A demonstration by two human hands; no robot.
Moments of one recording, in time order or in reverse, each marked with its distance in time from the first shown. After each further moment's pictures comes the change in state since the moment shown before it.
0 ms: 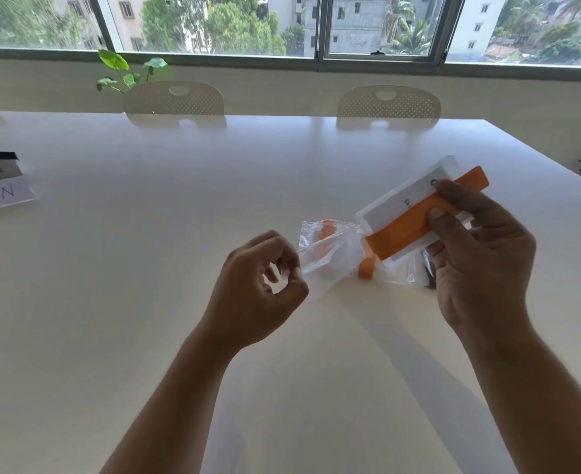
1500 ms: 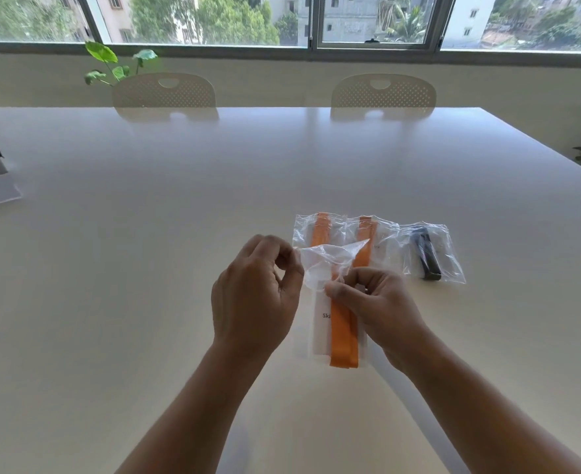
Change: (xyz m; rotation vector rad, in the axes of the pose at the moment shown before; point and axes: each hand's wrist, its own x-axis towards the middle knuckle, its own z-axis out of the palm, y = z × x) left_hand -0.011 0.008 0.029 0.399 0.231 -0.127; right_hand -0.048 0.060 0.011 -0.378 -0.397 0.461
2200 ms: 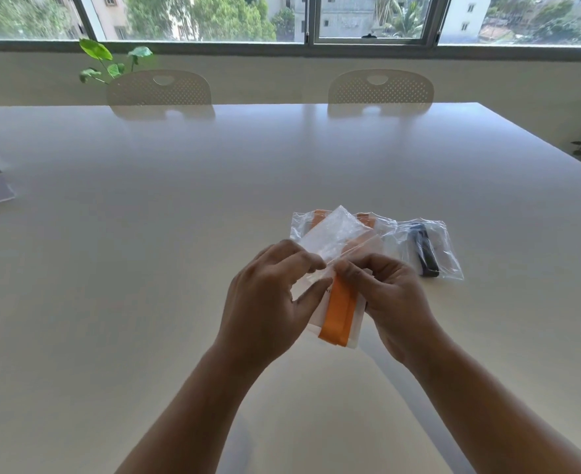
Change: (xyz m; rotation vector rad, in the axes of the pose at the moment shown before) left_hand -0.003 0.000 0.002 -0.130 -0.190 0.263; right_hand -0.001 -0.009 -0.007 0.225 0.027 -0.067
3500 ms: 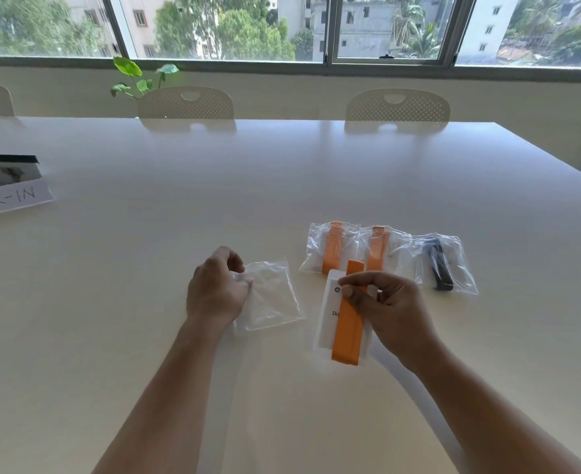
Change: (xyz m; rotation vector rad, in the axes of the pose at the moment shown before) left_hand -0.007 -0.098 -0.016 0.162 -0.022 -0.807; right_hand 0.008 0.024 -0.003 -0.208 -0.044 -0.162
